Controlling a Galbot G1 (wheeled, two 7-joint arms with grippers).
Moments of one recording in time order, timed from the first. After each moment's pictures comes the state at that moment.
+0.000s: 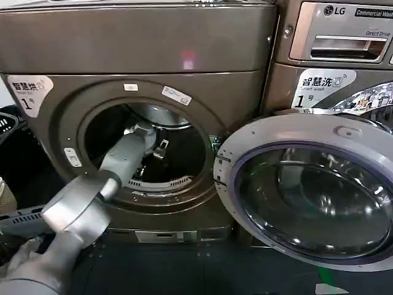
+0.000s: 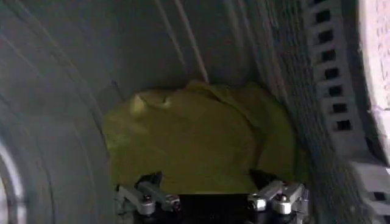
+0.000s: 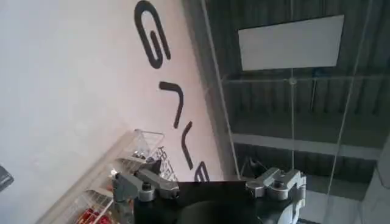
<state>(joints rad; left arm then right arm) -0.23 -1.46 0.45 -0.23 0.94 -0.09 1.09 -1.92 0.93 2.56 1.87 0.60 0.03 -0.22</state>
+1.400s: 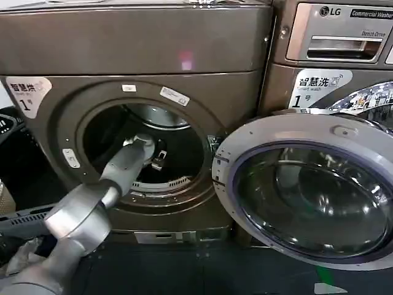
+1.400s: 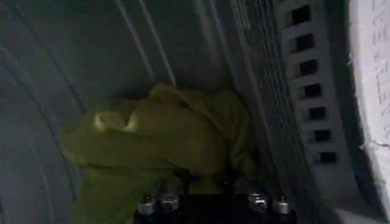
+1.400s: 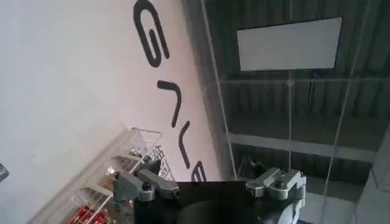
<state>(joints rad) -0.18 -1.46 0.46 -0.21 0.93 -0.08 1.09 -1.92 0.94 2.56 1.85 0.59 0.05 -0.22</state>
